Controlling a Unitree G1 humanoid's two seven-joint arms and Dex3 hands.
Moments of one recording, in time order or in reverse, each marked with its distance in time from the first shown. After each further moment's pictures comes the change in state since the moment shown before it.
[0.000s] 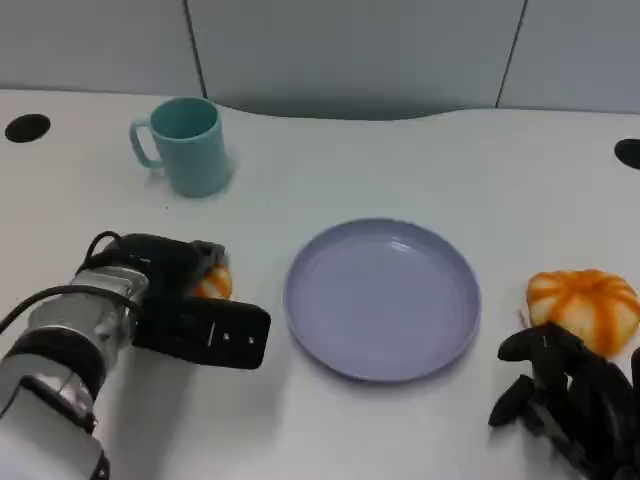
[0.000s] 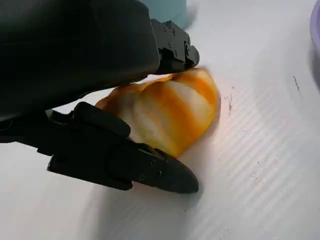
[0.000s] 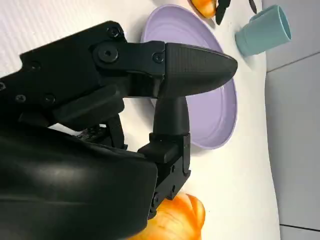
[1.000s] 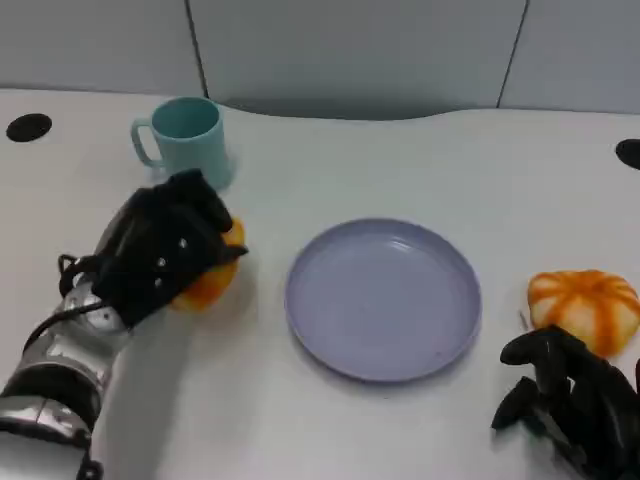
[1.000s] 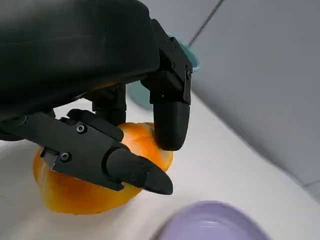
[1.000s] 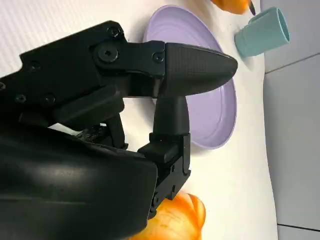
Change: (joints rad) left arm 0.107 -0.041 0.469 -0.092 -0.623 -0.313 0.032; right arm 0.005 -0.003 -0.002 0.034 0.004 -0.055 0.020
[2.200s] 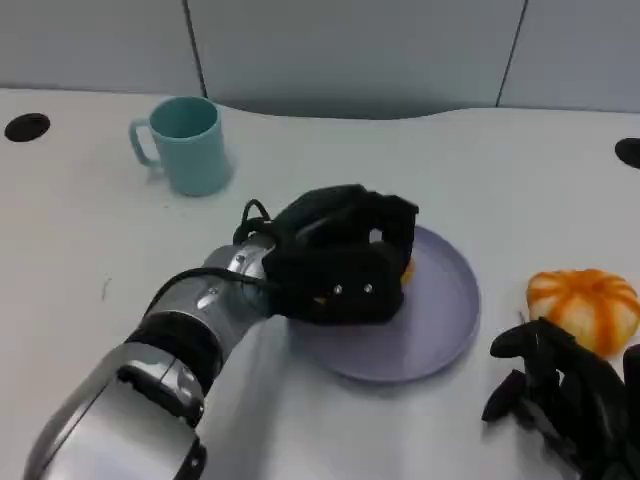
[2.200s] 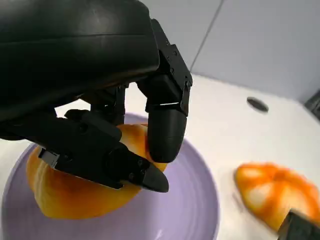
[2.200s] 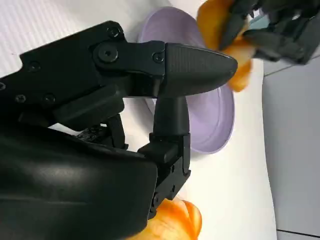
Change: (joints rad) left arm -0.159 -0.209 -0.325 0.015 0.313 -0.038 -0.058; right arm -0.029 0.016 0.007 0.016 -0.015 0.011 -0.004
